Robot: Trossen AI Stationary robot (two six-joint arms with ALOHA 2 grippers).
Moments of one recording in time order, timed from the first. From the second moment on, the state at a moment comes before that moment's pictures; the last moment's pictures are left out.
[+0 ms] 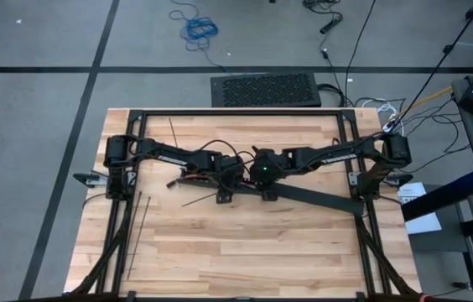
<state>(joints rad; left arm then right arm) 0.10 1.94 1.19 -0.46 0.05 0.06 -0.08 1.67 1.04 -0.35 0.00 -0.14</state>
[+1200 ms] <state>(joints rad) 0.12 1.94 1.14 -0.50 0.01 -0.02 -0.03 1.67 1.21 -0.58 0.10 -0.16</state>
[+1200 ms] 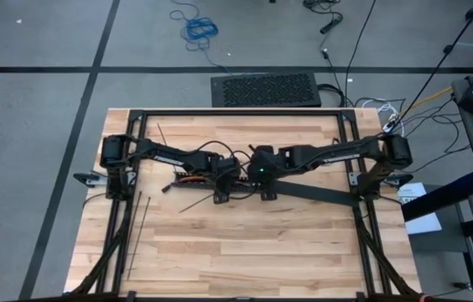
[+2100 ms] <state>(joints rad) 0.10 1.91 1.18 -0.34 0.02 0.15 -0.02 1.67 1.04 -0.49 0.07 -0.03</state>
